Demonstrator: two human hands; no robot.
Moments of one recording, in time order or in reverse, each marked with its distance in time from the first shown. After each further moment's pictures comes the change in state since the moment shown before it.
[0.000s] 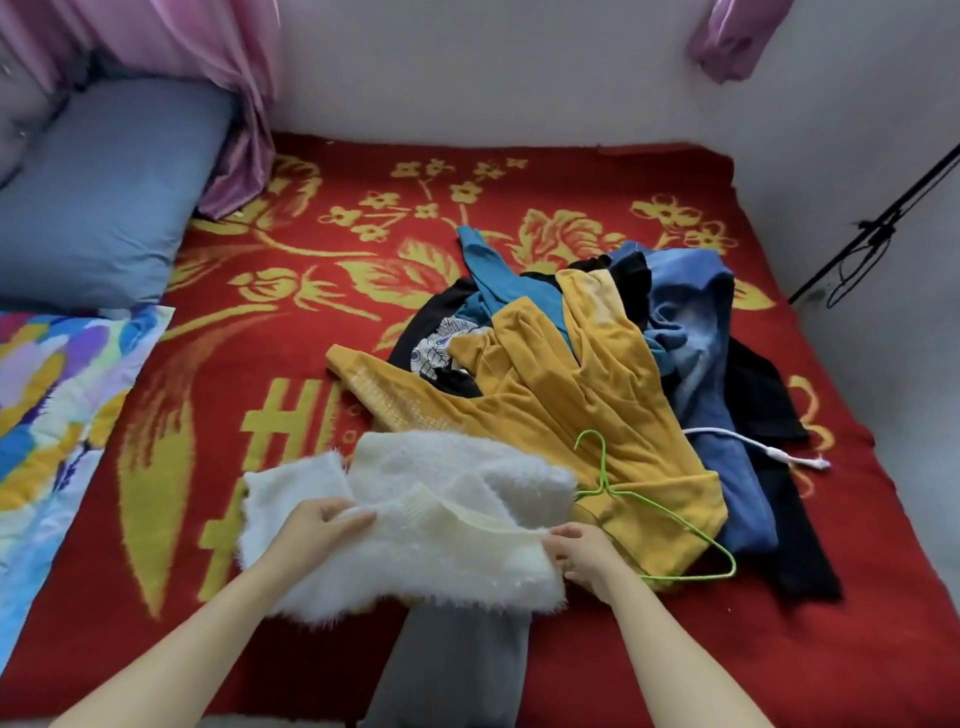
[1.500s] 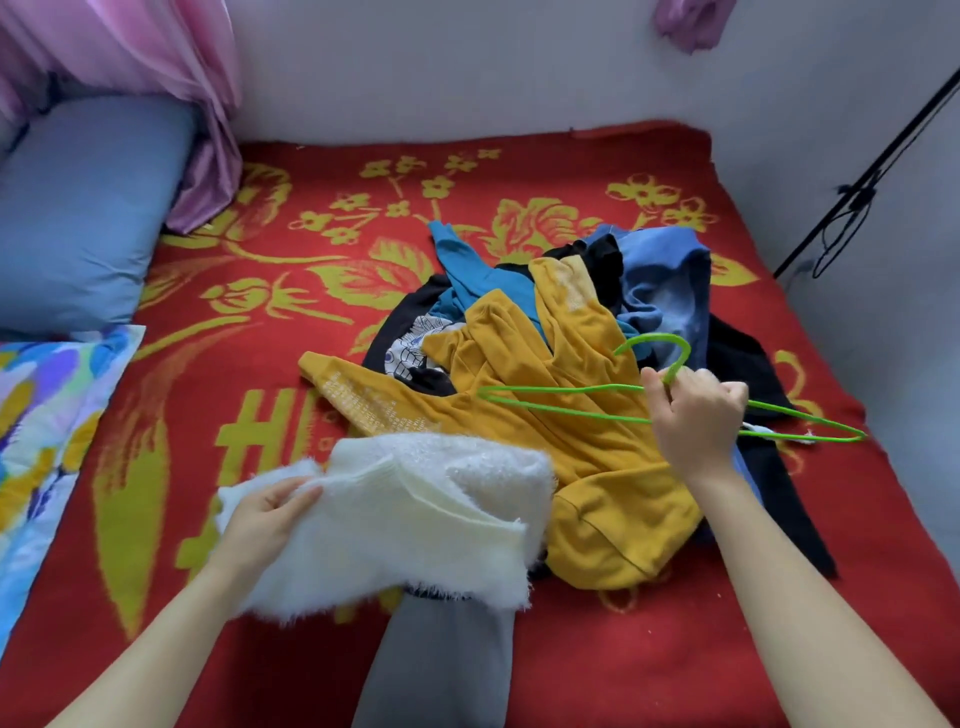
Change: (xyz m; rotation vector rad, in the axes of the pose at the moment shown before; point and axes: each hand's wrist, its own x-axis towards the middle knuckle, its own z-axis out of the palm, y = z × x) left_hand -0.006 0.039 0.009 -0.112 0.183 0.063; right_hand -0.044 -0.106 -0.126 -0.780 1.086 -0.970
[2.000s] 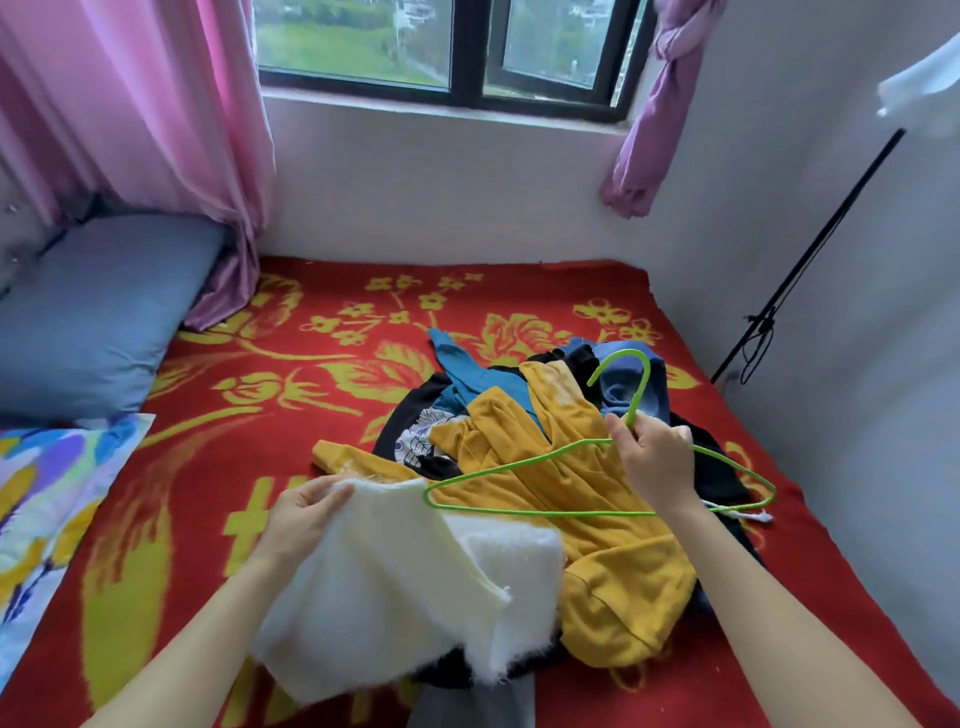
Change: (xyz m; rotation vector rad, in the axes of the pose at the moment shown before) left_hand 0.018 0.044 -0.063 -0.289 -0.055 0.155; right_hand 0.009 -0.106 -0.068 0.221 -0.140 0.107
